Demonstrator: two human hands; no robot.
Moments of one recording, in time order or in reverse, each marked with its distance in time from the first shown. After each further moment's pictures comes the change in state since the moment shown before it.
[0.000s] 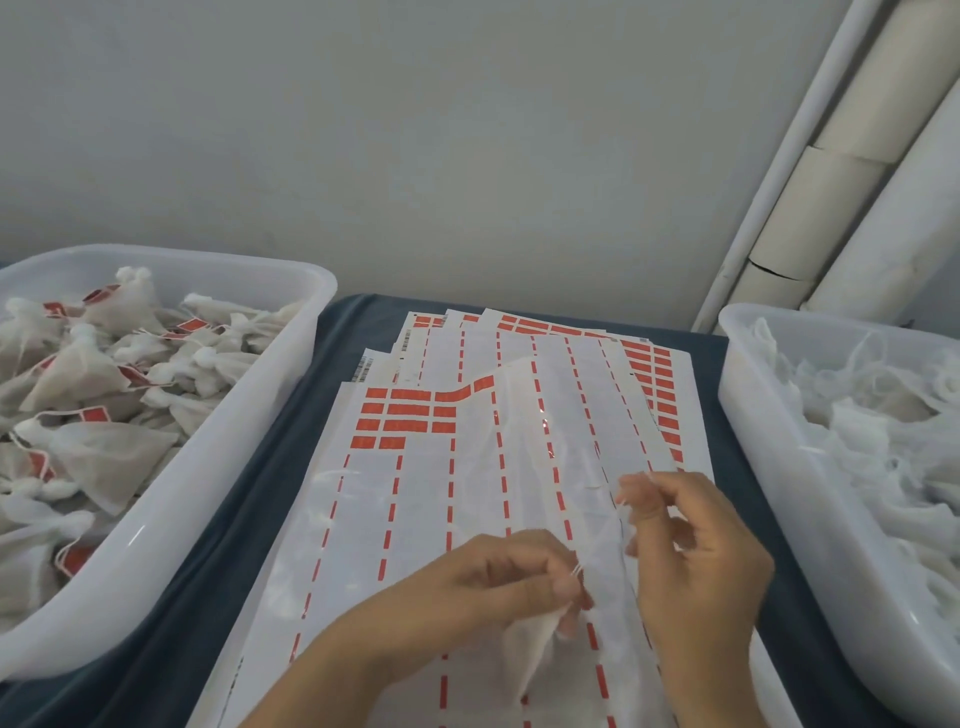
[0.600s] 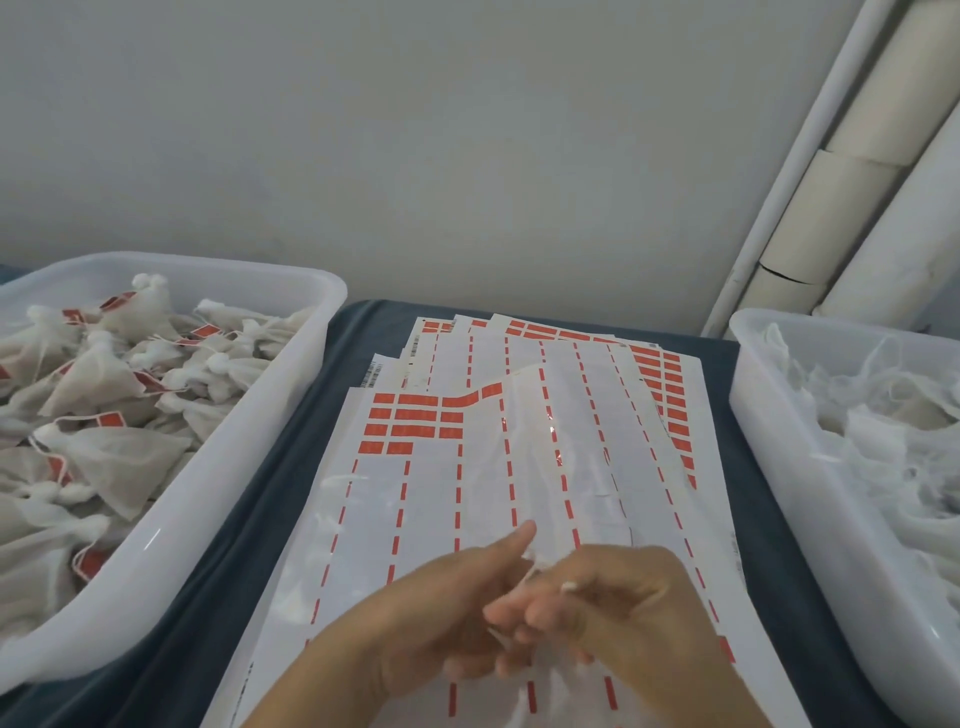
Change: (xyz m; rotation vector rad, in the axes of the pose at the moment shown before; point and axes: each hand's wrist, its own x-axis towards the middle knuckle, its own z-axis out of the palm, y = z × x) left_hand -0.002 -0.014 -0.012 -0.394 0.020 -0.281; right_hand -0.002 -0.030 -0.009 0.776 -0.949 0.271
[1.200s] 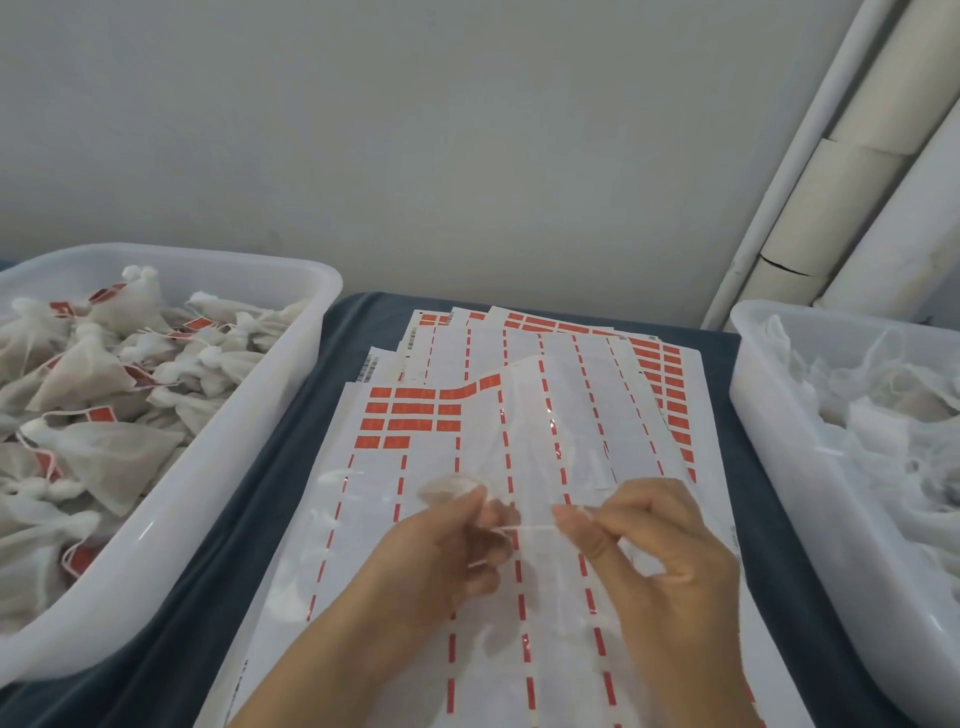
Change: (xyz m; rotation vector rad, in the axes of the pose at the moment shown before) left_hand 0.012 0.008 -0.001 -0.327 0.387 0.154; right_hand 0.005 0.031 -0.011 -0.763 0.679 -0.362
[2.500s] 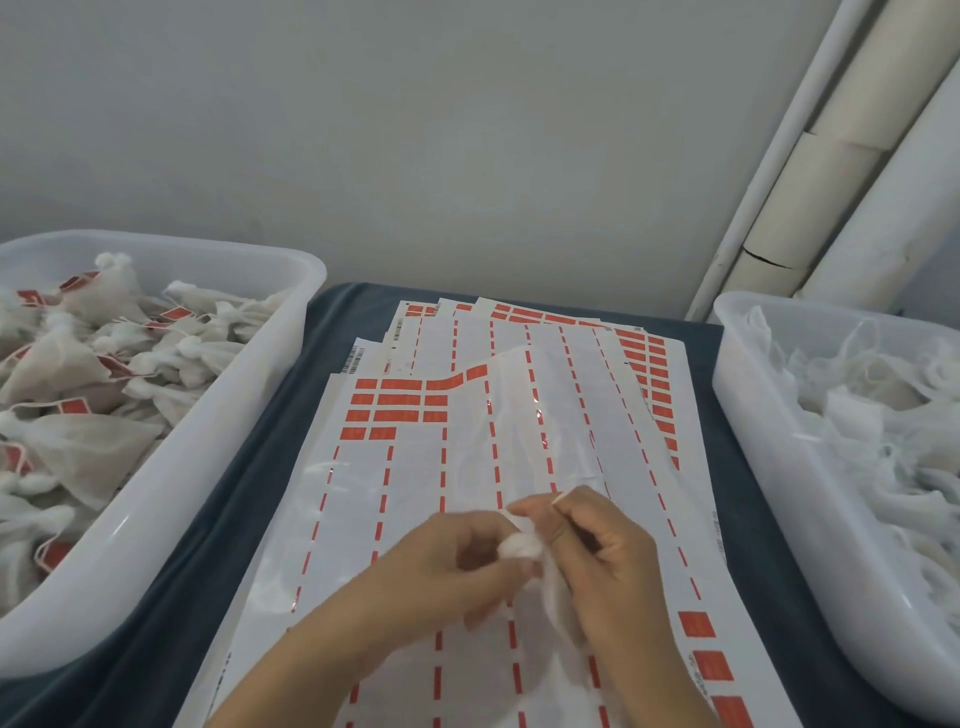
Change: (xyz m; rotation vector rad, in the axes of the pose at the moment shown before) left_hand -0.015 -0.003 -0.003 0.756 -0.210 0.163; right_hand -0.006 0.004 0.021 0.277 -0.166 0.336
